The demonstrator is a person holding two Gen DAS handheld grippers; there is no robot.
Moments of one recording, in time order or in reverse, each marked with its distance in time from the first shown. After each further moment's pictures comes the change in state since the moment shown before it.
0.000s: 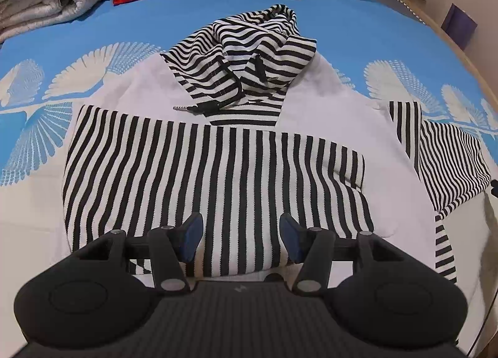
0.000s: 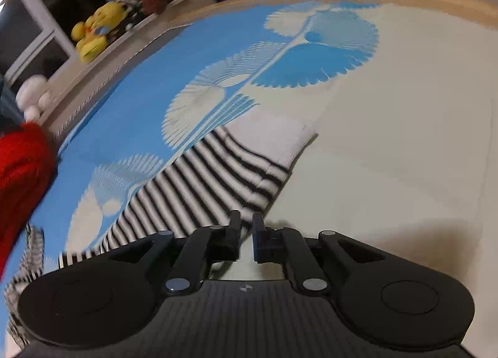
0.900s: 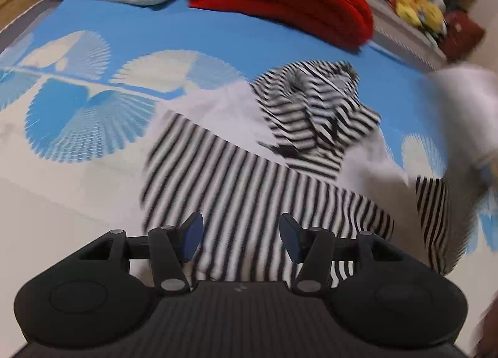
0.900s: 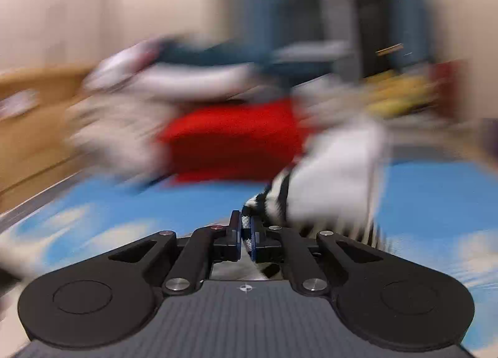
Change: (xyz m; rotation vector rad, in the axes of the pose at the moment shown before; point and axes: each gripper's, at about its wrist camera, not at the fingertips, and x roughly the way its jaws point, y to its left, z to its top) left arm -0.046 0.109 0.007 -0.288 -0.084 -0.007; right arm -0.167 0.306 -0.212 -0.968 0.021 0.797
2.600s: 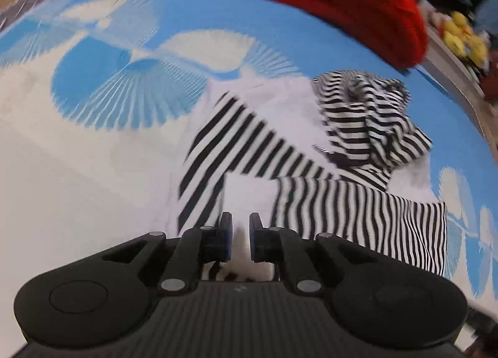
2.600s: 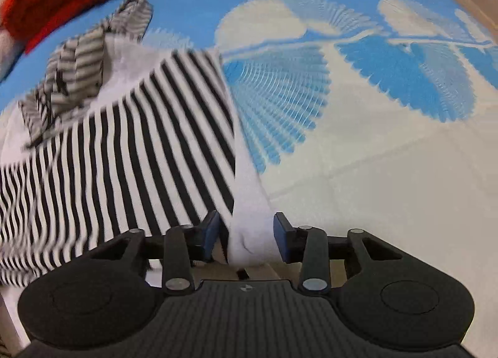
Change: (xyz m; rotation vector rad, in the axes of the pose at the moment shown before) left arm 0.037 0.030 -0.003 -0.133 0.006 0.075; right arm 0.031 -0.113 -0.092 0.476 0.472 -0.560
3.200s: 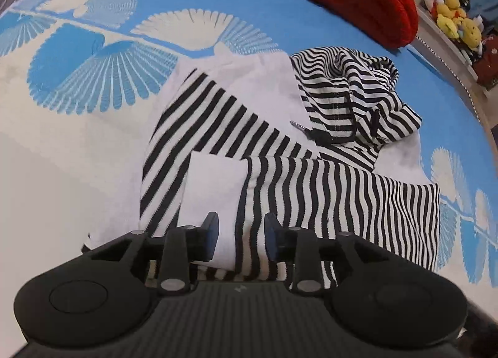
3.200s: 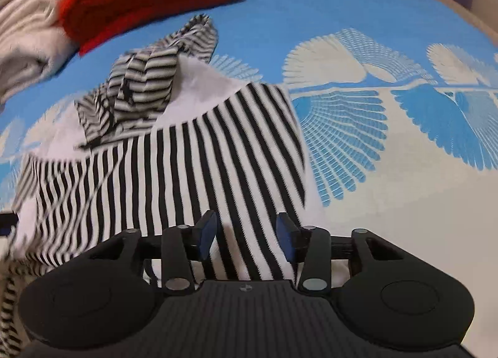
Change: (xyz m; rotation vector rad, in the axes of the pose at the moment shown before) left arm 0.017 -0.019 -0.009 -0.014 0.075 -0.030; right arm 0.005 0.034 -0.006 -0.170 -0.021 0.115
